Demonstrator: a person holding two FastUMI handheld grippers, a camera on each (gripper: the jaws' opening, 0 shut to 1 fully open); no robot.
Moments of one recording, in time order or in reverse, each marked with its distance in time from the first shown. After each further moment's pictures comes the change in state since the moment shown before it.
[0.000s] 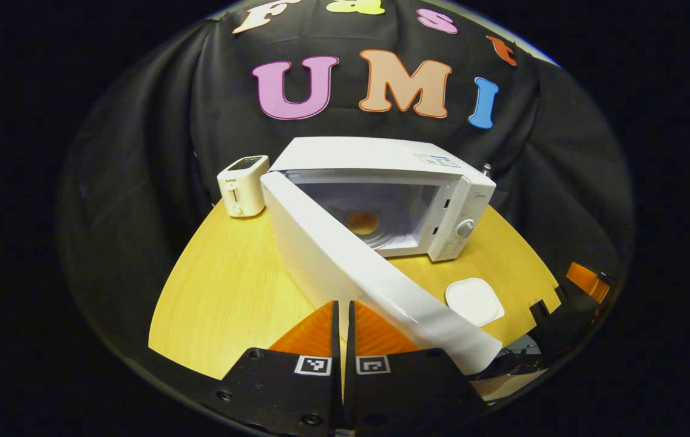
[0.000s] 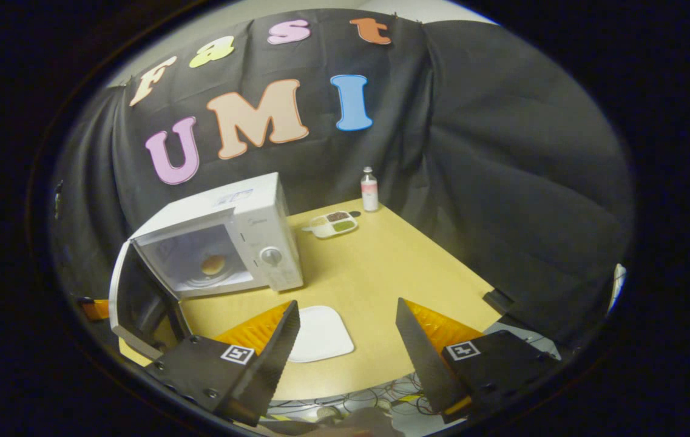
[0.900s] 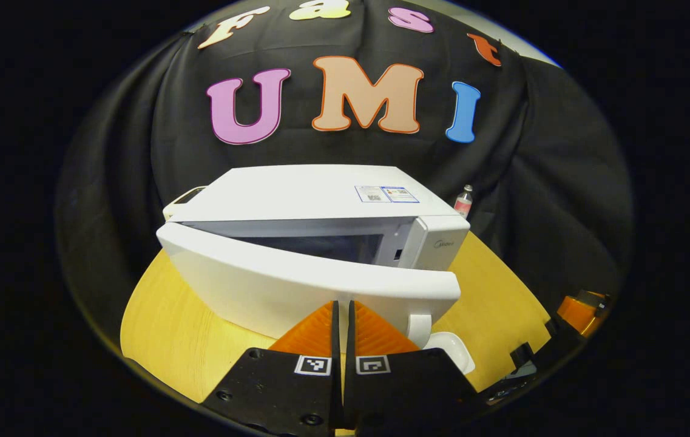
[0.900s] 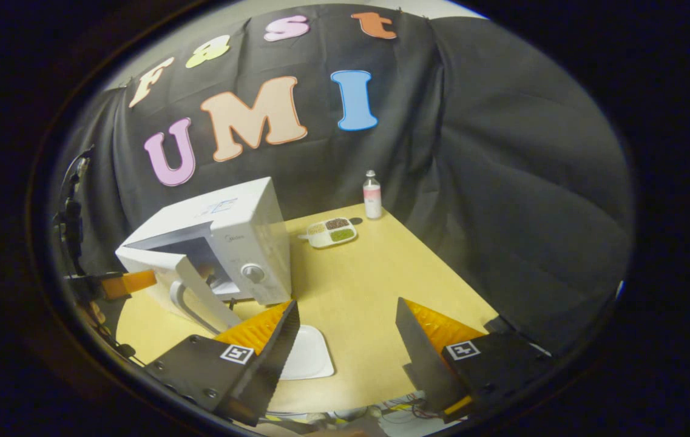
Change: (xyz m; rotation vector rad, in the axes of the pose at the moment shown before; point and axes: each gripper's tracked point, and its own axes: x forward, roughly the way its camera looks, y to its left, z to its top) left arm 0.093 -0.109 0.079 0.014 -0.122 -0.058; right arm 0.058 -0.010 0.045 -0.054 -0.020 0.090
